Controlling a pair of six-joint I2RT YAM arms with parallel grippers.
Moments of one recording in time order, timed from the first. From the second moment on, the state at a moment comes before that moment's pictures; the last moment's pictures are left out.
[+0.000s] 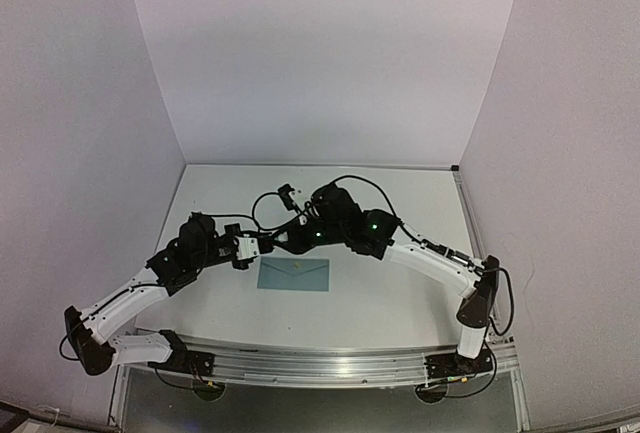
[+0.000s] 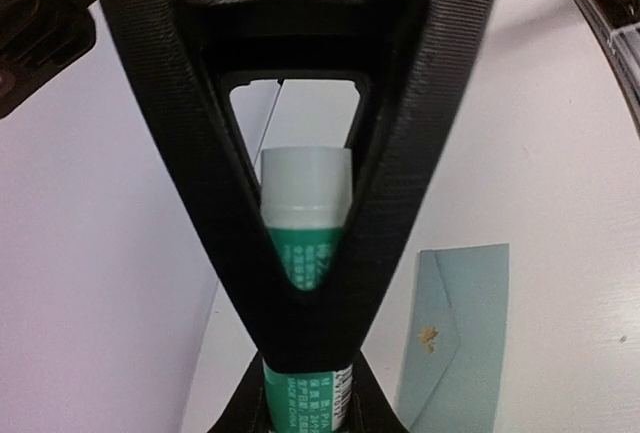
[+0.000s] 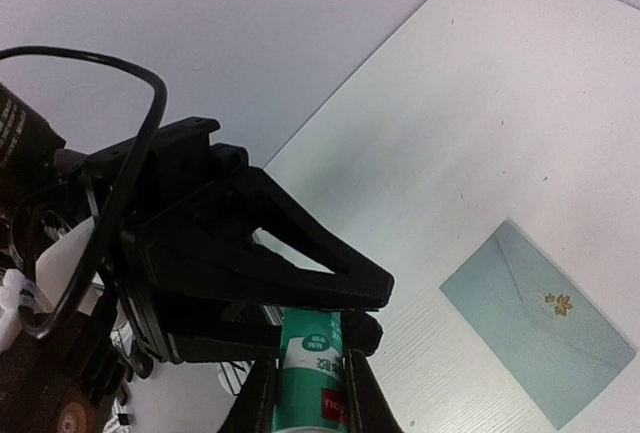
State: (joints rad) left arm -0.75 1.08 0.94 -0.20 0.28 0.85; right arm 1.03 1.89 1.93 -0.54 -0.30 0.53
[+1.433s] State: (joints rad) left arm -0.68 1.09 0.52 0.55 0.36 -0.26; right arm 0.50 2.35 2.04 -1.25 0.11 0.56
